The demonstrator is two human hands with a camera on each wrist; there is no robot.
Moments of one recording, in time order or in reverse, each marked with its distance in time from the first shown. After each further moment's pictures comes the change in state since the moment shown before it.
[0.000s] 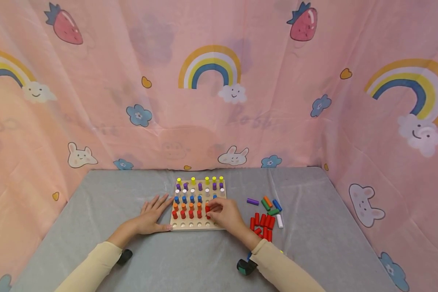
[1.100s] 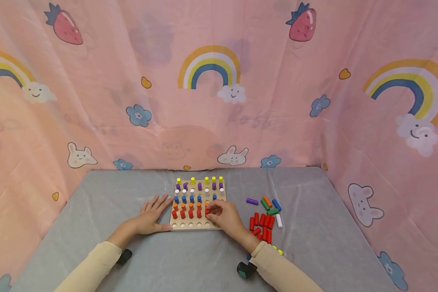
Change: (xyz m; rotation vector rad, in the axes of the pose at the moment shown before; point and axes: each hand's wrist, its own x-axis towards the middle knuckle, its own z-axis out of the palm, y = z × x) left_hand 0.000 0.000 0.000 -0.009 -0.001 -0.012; right_hand -0.007 0.005 0.005 -0.022 0.002 -0.004
